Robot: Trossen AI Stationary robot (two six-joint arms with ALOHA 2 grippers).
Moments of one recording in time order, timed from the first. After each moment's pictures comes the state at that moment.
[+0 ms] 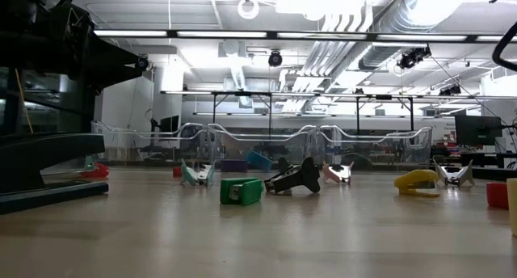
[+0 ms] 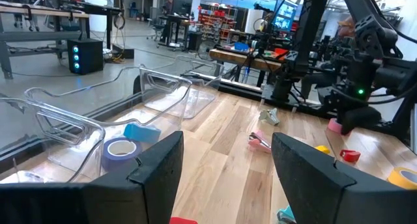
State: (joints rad) left arm 0.12 0.01 0.04 0.00 -0.19 -0.16; right arm 0.78 1.52 0.73 -0.75 -0.18 2.23
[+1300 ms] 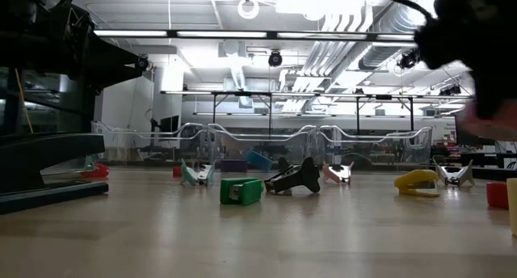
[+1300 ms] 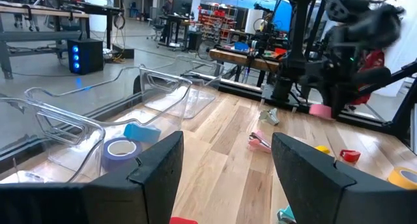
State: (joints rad) left arm 0.12 0.01 0.04 0.00 -0.19 -0.16; right arm 0.41 1.22 0.73 -0.66 0.02 1.36
